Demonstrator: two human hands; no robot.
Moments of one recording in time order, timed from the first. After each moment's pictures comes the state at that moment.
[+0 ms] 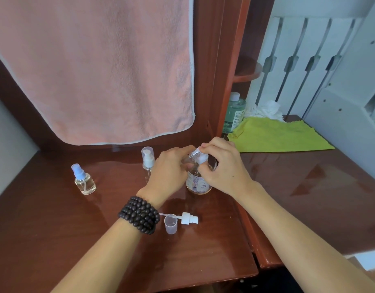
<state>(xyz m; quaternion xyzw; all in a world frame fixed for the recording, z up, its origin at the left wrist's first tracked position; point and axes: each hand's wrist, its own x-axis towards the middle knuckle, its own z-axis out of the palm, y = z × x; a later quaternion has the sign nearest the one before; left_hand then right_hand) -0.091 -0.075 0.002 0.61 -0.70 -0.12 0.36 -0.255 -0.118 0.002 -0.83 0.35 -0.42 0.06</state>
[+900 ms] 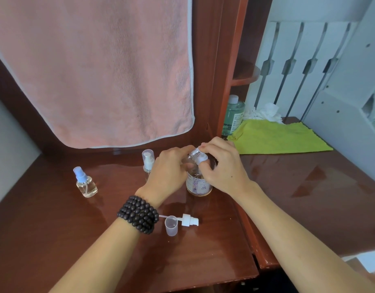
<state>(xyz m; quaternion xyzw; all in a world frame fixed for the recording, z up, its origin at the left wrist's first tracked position) -0.089 -0.074 0.012 0.61 -0.71 -0.11 0.35 -0.252 -0.124 0.002 -0.83 0.34 -0.45 0.04</state>
